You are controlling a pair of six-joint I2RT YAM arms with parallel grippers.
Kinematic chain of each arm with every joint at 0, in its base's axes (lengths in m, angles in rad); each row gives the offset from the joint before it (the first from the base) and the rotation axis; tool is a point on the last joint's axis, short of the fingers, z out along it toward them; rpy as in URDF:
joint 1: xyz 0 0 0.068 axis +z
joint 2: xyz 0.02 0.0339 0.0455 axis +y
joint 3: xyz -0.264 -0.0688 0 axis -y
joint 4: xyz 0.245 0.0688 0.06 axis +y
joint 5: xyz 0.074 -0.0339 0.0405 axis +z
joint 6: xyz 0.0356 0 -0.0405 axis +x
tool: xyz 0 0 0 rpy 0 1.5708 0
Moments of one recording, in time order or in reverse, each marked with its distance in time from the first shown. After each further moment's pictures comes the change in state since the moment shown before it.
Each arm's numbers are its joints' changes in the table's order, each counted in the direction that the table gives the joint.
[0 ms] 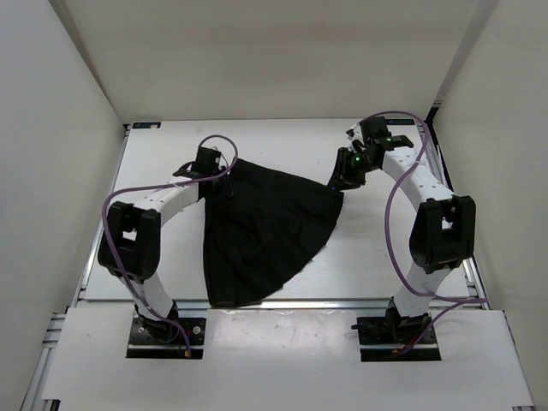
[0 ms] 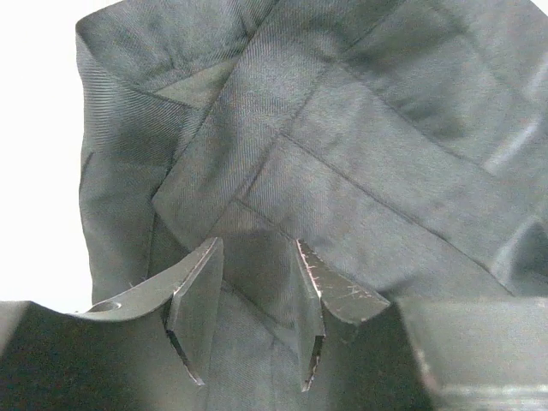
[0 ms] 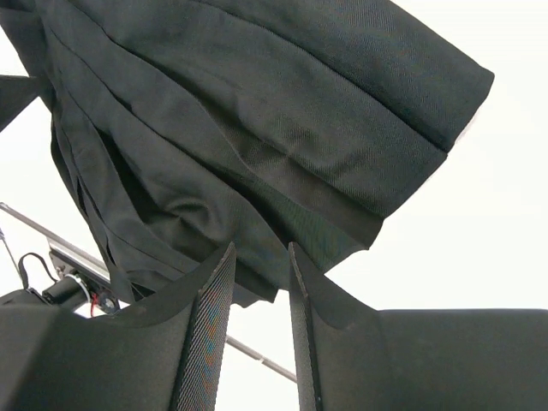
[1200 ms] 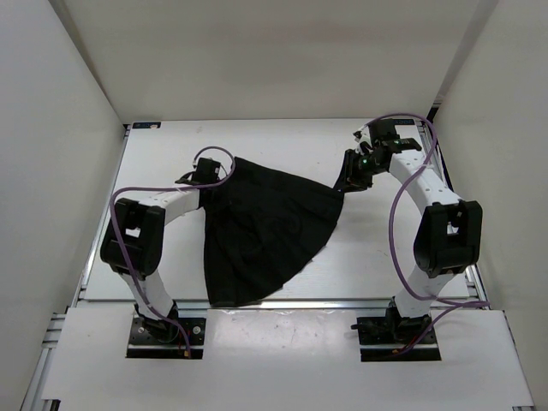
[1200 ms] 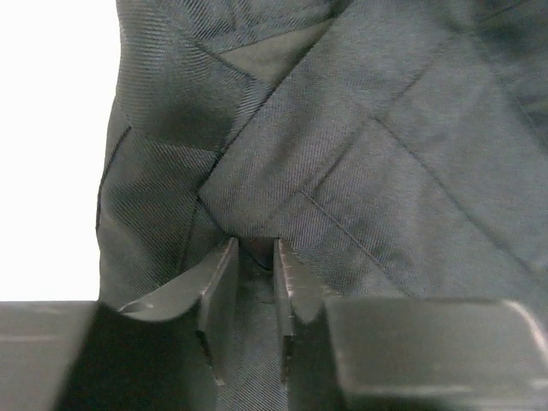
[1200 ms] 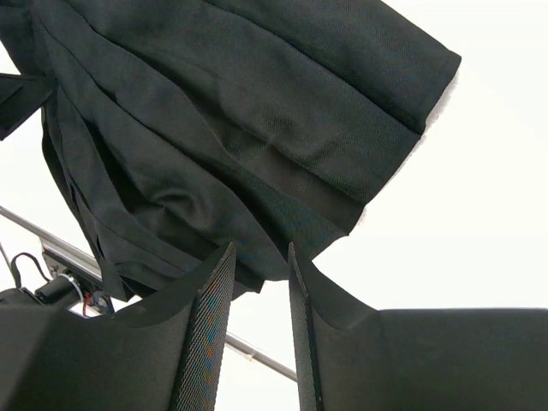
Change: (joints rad) left arm 0.003 0.011 -0.106 -0.086 0.027 -0.076; right arm -0.038 -0.044 -0.049 0.005 0.003 -0.029
